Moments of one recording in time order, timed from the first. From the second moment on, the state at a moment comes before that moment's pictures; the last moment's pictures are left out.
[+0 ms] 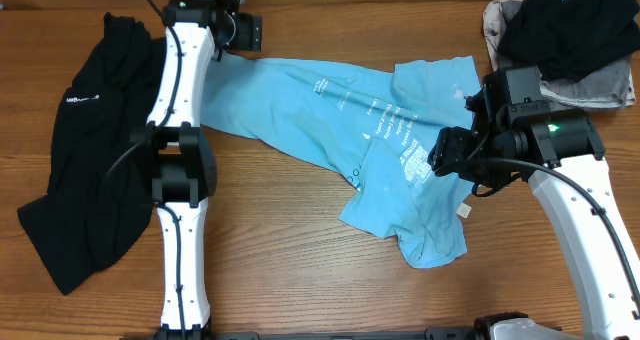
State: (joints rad) left arm -0.06 2.64 2.58 -0.94 0.14 0.01; right arm 0.15 1.40 1.36 -1.25 -0.20 0.39
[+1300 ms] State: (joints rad) left arm -0.04 2.75 2.58 -0.95 -0.06 -0.16; right arm 0.15 1.40 1.36 -1.24 -0.20 0.38
